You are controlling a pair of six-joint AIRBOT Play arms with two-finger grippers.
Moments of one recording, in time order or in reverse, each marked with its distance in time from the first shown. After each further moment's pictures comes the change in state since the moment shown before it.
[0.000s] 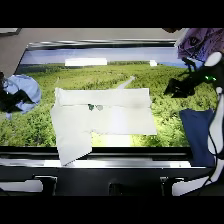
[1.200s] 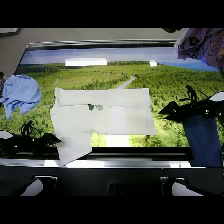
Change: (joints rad) left arm 0.044 0.457 -1.009 -0.367 0.243 0.320; right arm -0.115 0.333 -0.694 0.270 -0.238 -0.120
